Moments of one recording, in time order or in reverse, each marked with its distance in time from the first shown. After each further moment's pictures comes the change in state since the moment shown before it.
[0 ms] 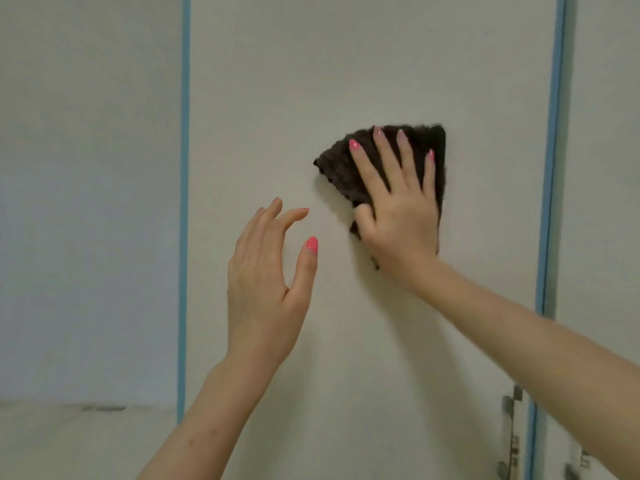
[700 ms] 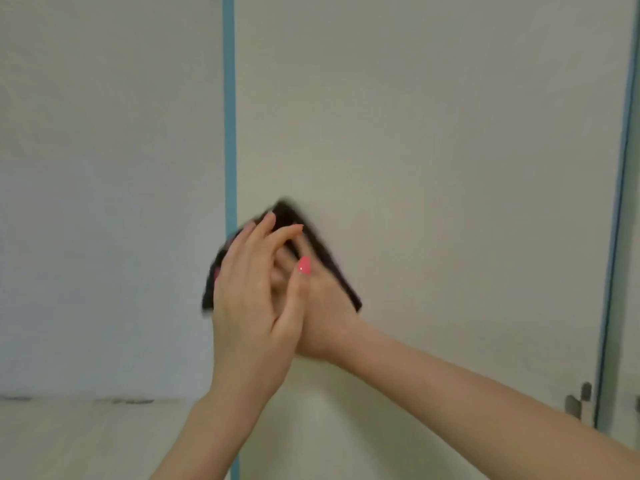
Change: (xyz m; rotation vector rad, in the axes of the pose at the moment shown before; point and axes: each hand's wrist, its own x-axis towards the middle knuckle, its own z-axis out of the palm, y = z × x) left_hand -0.002 -0.042 -0.055 0.000 0.001 0.010; right_hand -0.046 -0.156 0.042 0.225 -0.182 -0.472
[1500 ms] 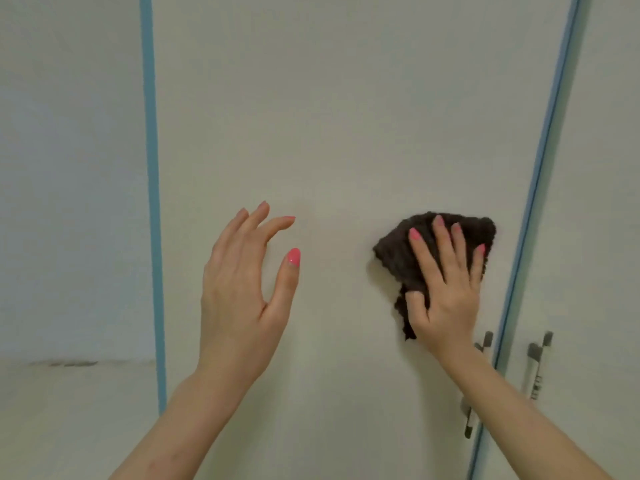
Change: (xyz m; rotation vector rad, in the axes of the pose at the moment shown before) left_hand -0.042 0.023 0.047 -0.006 -0.106 -0.037; right_hand -0.200 0.102 -0.061 -0.141 0.188 0.610
